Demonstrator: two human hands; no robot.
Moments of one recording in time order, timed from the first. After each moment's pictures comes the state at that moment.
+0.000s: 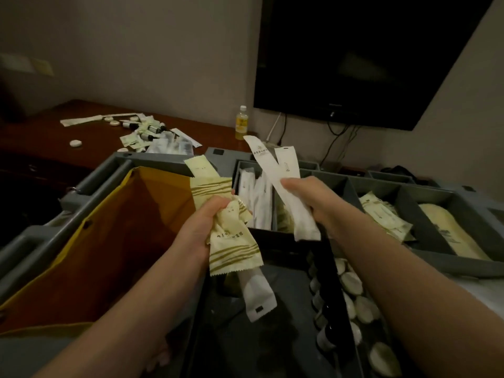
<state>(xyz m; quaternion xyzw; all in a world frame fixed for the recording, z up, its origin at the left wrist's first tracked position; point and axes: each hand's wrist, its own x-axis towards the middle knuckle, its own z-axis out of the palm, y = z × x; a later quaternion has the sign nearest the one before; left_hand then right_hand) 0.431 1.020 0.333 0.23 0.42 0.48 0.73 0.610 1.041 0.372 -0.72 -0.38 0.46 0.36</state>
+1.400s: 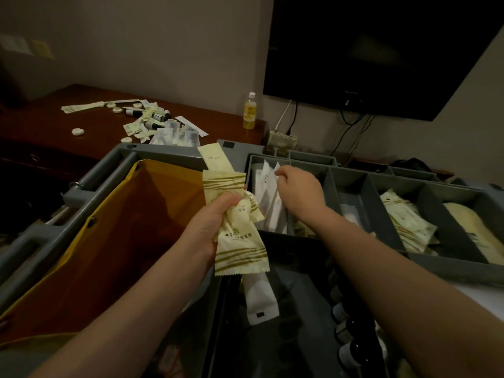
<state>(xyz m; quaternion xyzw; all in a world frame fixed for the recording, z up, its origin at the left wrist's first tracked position) 0.421 1.047 0.330 0.25 0.42 0.46 0.74 0.593 1.107 0.312 -0.72 -0.66 0.03 0.21</state>
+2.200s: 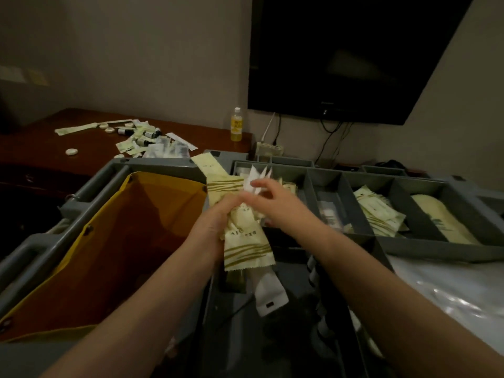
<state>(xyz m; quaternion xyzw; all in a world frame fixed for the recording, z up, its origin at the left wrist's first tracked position) 0.441 1.022 0.333 0.33 0.42 0.43 0.73 0.566 0.998 0.369 -0.64 -0.57 0.40 0.31</state>
